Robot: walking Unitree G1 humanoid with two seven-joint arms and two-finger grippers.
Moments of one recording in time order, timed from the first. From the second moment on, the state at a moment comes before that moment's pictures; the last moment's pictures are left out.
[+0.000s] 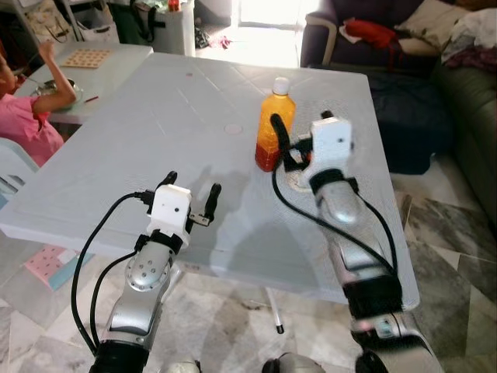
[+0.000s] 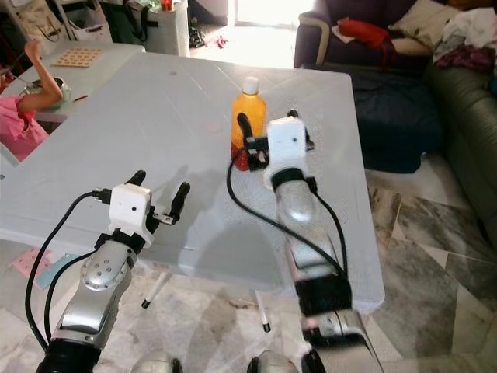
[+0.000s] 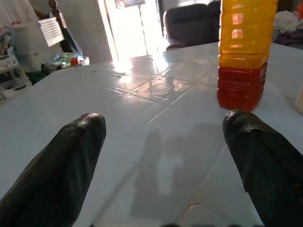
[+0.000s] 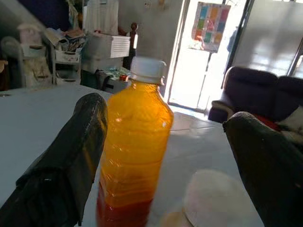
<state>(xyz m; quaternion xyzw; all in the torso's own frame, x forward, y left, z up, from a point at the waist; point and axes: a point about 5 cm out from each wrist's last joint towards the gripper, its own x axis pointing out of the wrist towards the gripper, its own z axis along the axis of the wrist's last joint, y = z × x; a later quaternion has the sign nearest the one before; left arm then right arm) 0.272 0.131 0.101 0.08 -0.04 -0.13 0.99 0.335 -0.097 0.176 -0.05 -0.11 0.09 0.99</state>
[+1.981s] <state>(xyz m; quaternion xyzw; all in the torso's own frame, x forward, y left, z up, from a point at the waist) 0.269 0.128 0.106 0.09 -0.03 -0.14 0.99 0.401 -0.088 0.224 -0.05 -0.07 0.12 0.99</state>
